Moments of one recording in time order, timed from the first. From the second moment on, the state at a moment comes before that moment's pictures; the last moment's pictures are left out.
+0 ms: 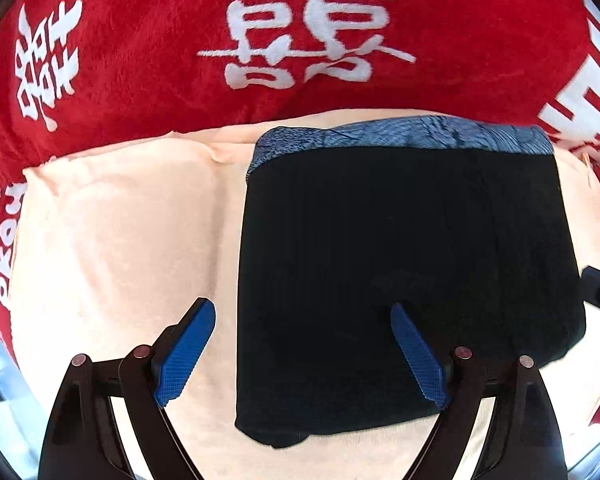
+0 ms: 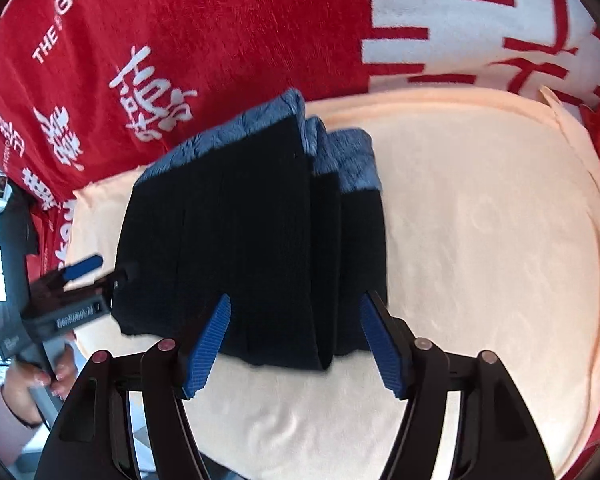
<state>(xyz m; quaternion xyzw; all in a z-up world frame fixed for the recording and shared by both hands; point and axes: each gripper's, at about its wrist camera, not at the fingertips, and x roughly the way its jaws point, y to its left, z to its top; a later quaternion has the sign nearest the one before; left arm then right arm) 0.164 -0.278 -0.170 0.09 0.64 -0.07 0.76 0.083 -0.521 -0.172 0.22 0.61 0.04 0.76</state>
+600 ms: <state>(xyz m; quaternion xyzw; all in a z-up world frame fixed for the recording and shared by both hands) 0.156 -0.301 -0.190 0.13 0.62 -0.11 0.76 0.084 -0.522 -0.203 0.24 0.64 0.06 0.73</state>
